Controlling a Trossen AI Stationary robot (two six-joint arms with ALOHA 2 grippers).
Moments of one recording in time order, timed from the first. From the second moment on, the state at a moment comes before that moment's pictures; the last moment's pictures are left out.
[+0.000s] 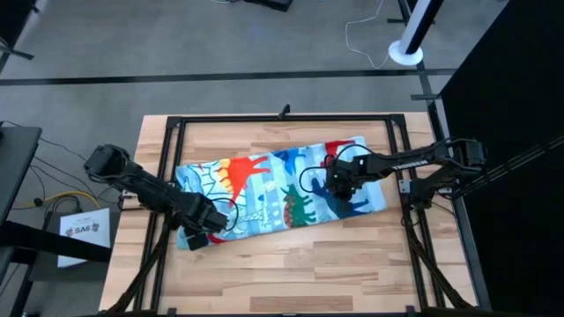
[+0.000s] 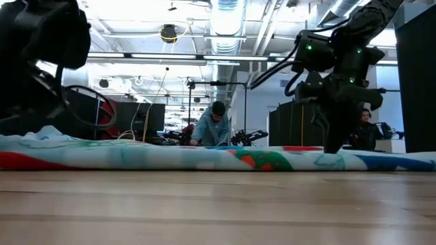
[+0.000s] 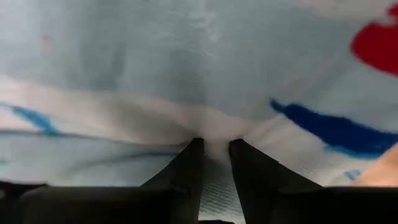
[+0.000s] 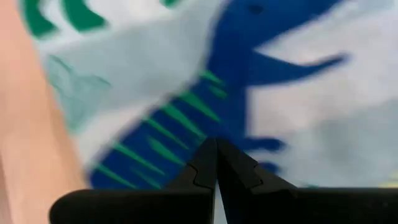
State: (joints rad) left arm -0.38 1.45 0.67 -1.04 0.18 -0.77; right arm -0.17 1.47 0.69 -0.47 -0.14 0.01
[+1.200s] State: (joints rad) left arm 0.50 1.43 0.70 -0.72 -0.13 -0.44; right arm 0.05 1.35 0.54 -0.39 -0.18 0.62
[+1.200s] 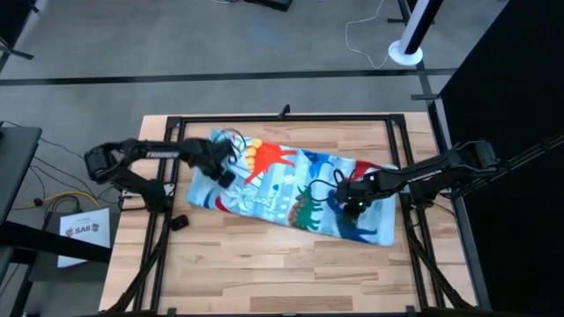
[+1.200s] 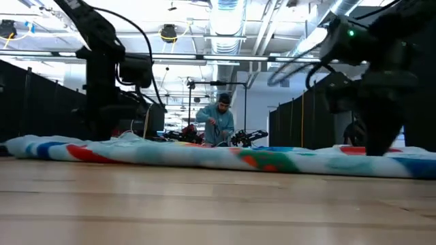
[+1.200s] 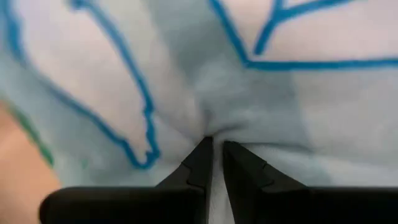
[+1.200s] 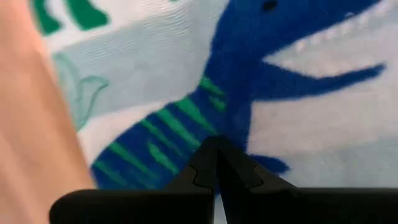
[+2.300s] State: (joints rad) left arm 0.08 1.68 0.84 -0.56 -0.11 -0.48; right arm 0.18 1.28 0.59 -0.64 -0.07 0.68
